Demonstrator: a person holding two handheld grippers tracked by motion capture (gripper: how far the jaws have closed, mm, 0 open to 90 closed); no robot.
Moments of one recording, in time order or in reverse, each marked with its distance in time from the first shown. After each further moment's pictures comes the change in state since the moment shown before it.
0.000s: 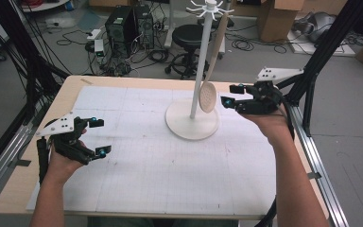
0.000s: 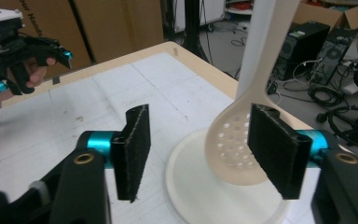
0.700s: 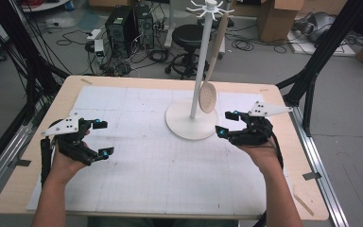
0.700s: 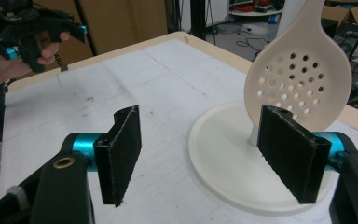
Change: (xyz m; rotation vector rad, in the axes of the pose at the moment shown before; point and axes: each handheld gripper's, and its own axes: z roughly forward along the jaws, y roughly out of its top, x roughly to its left) left arm 0.001 -0.004 0.007 0.027 -0.023 -0.011; right arm 0.031 -0.074 0.011 -0.032 0.008 0.017
